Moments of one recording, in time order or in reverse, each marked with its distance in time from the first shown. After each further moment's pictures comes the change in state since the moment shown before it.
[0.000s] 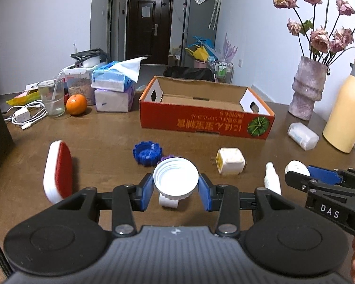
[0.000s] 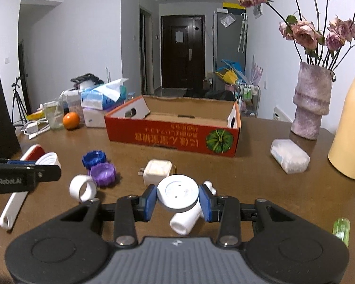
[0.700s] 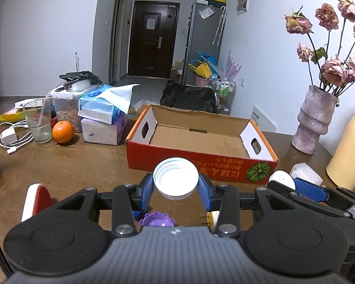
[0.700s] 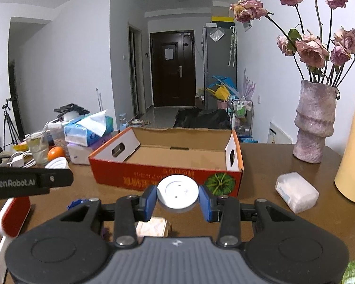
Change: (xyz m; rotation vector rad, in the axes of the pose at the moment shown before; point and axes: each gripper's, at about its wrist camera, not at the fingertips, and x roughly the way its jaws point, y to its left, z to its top) left arm 0.047 -0.015 0.068 -0.053 -0.067 0.000; right arm 0.050 -0.005 0.057 0.051 -0.092 -0.033
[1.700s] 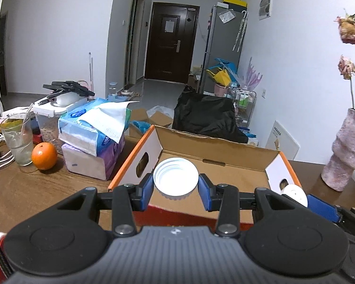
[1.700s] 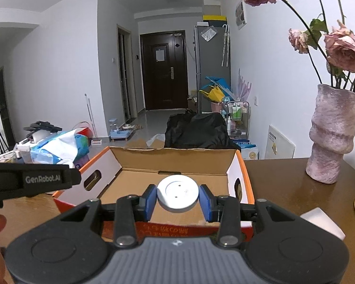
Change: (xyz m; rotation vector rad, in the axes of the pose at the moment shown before) left arm 0.121 -0.013 0.065 -0.058 -0.023 0.091; right arm 0.113 -0.013 0.053 0.027 -0.005 -0.036
